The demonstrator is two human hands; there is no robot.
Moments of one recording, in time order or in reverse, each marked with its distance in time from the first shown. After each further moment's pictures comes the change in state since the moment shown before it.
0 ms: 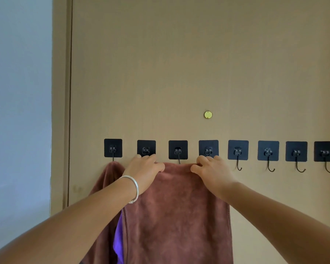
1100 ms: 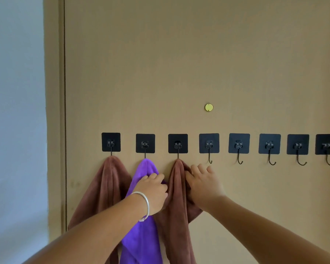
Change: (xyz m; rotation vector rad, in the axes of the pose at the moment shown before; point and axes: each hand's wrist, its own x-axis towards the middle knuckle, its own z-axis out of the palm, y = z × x) left_hand -0.019 0.039 0.058 0.070 -0.332 -0.003; right_hand -0.010 -0.049 0.046 -0.028 -0.064 0.104
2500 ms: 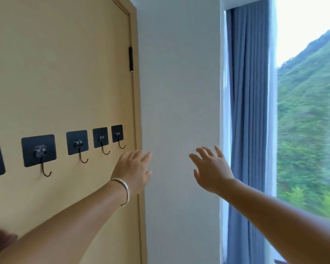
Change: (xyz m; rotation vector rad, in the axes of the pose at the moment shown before) left_hand 0.120 0.310 -0.138 -0.661 0.658 0.867; right_hand -0.307 0.188 -0.153 -0.599 -0.370 0.991
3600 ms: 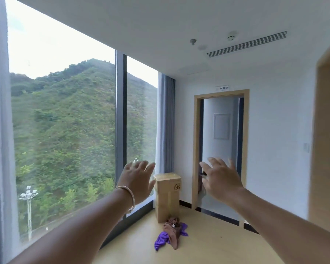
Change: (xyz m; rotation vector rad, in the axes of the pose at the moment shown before) left_hand -0.047 0.590 -0.246 -0.869 0.332 0.974; right_hand -0.511 0.236 -0.395 -0.874 -0.320 1.068
